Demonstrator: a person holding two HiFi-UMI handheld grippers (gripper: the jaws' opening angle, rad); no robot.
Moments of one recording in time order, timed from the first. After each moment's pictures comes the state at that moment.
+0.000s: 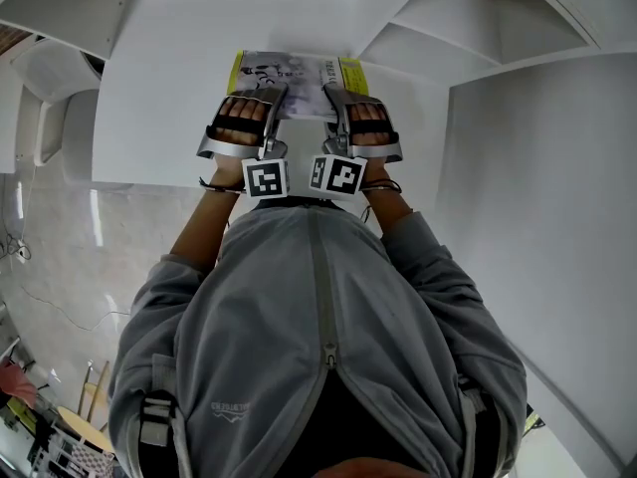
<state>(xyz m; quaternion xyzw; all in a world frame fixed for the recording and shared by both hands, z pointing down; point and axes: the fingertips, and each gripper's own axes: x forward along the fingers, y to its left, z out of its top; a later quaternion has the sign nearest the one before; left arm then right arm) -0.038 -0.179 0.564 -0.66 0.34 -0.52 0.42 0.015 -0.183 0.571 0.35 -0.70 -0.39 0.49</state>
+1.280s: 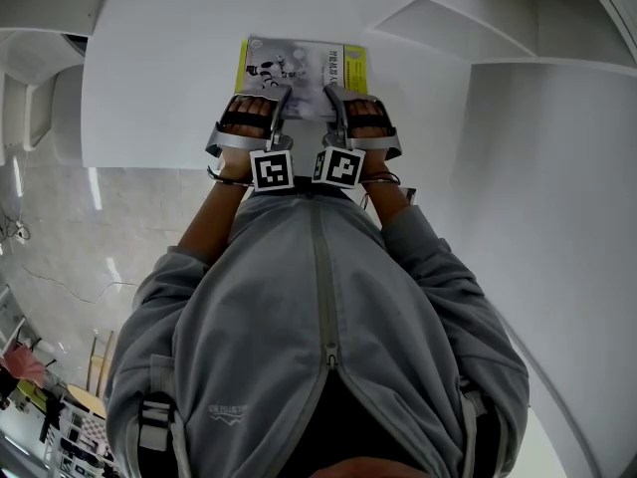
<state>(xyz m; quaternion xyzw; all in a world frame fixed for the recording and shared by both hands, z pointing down) -0.037 -0.169 0.660 -0.72 0.26 -0.57 0.31 0.015 -0.175 0.664 0.26 -0.72 -0.31 0.56</state>
